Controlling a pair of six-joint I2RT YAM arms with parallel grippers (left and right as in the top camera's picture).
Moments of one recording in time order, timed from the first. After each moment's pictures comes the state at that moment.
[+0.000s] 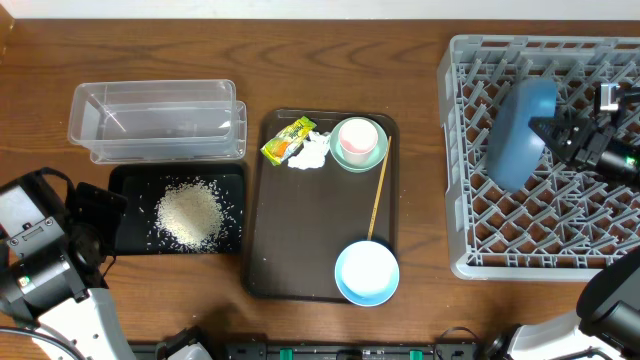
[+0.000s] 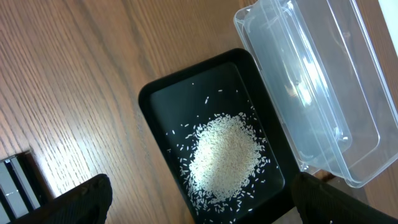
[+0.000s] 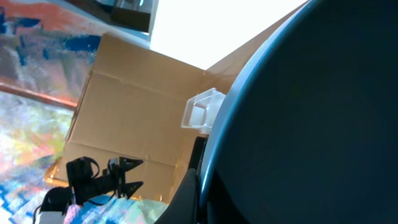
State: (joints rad) left arm 0.57 0.98 1.12 -1.13 -0.03 -0.64; right arm -0.58 1.76 1.43 -1.43 -1.44 -0.55
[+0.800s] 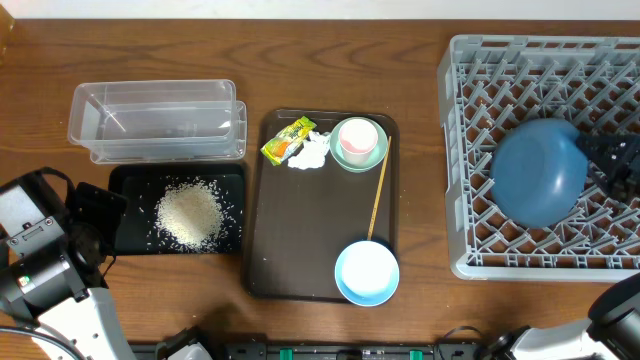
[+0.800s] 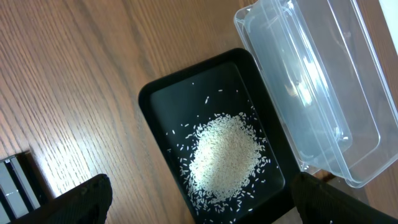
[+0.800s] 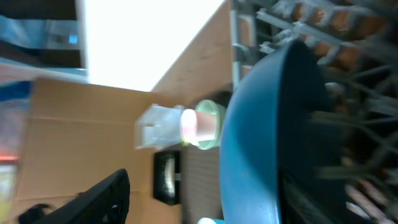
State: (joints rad) left arm 0.57 0.99 1.12 -1.13 -0.04 -0.64; right arm -0.81 1.73 1.45 -1.40 -1.18 -0.42
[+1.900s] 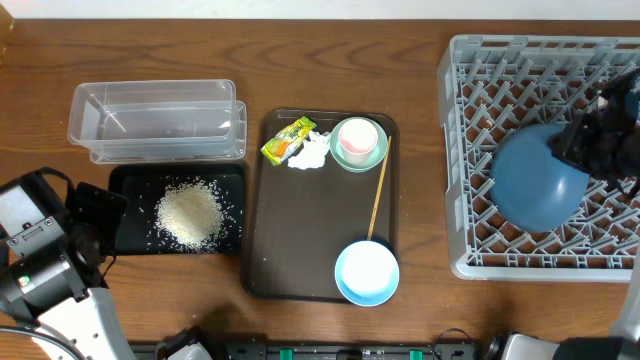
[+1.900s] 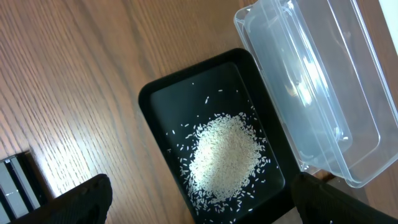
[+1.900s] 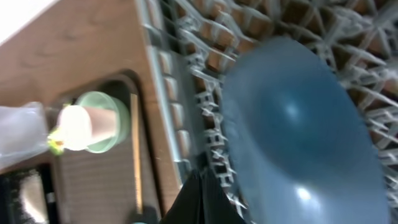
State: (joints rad) left arm 0.57 0.99 1.12 -1.13 -0.03 -0.64; right arm -0.38 1.46 1.48 -1.17 -0.39 0.11
